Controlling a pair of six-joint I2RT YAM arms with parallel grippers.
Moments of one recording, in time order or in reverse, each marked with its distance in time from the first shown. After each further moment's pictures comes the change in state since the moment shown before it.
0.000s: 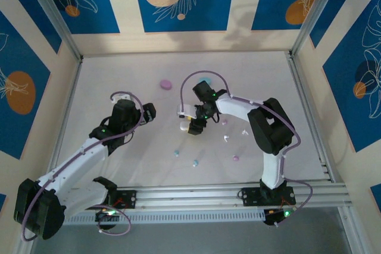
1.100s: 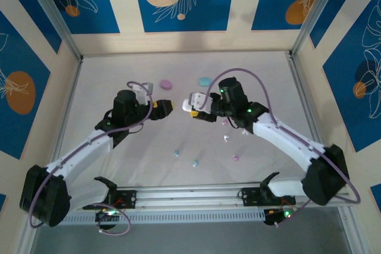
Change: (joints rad) left arm 0.006 0.139 0.074 0.321 0.632 0.083; right arm 0.015 -0.667 -0.284 0.299 0.053 0.068
